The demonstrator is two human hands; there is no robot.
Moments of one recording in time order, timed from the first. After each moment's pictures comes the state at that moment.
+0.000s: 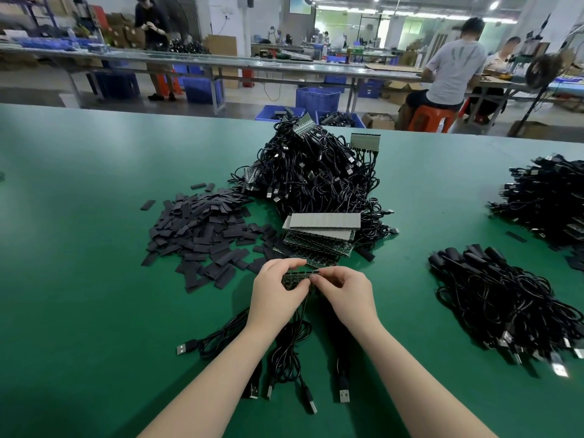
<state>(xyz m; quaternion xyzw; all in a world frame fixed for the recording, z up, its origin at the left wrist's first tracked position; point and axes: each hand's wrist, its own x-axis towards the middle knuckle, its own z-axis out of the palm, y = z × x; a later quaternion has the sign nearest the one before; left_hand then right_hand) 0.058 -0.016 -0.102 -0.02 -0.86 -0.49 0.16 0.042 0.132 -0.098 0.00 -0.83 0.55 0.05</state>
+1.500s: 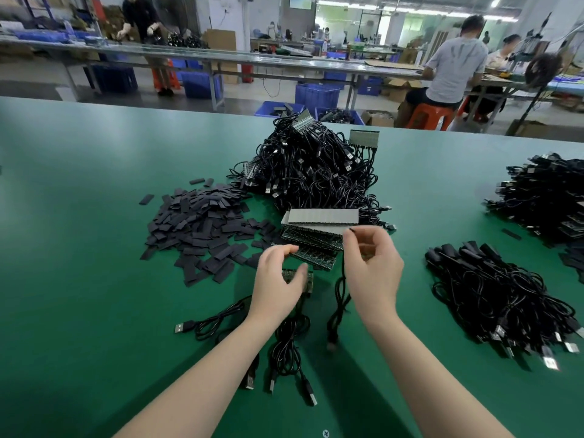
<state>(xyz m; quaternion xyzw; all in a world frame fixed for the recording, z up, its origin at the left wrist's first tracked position) 0.053 -0.013 -0.104 -0.02 -0.85 -0.51 0.16 0.065 0.131 -0.035 -0.02 -0.77 0.58 0.27</state>
